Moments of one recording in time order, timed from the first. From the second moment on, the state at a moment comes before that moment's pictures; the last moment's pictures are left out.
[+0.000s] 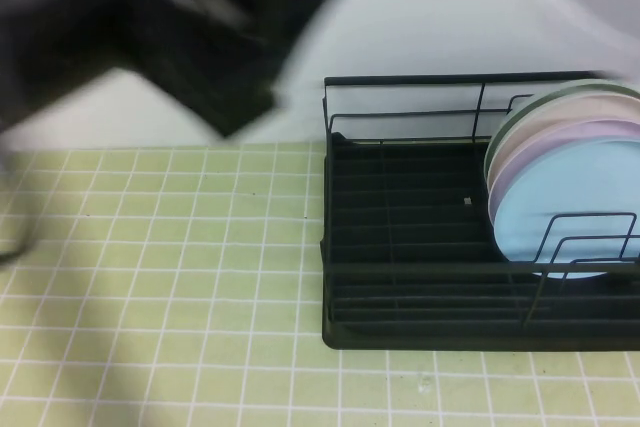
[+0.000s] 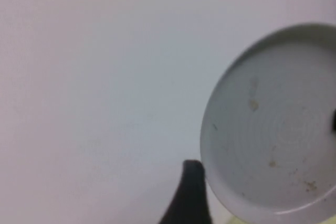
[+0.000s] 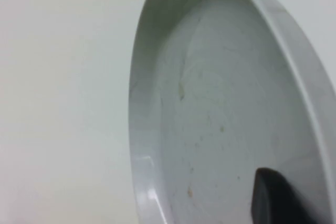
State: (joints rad) right arm 0.03 0.79 -0.82 1.72 0.44 -1.64; left arm -0.80 0.92 -1.14 -1.18 0.08 1.24
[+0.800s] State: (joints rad) right arm 0.03 1.15 -1.08 0.66 0.69 -1.62; left arm -0.32 0.76 -0.93 -0.77 0.39 0.77
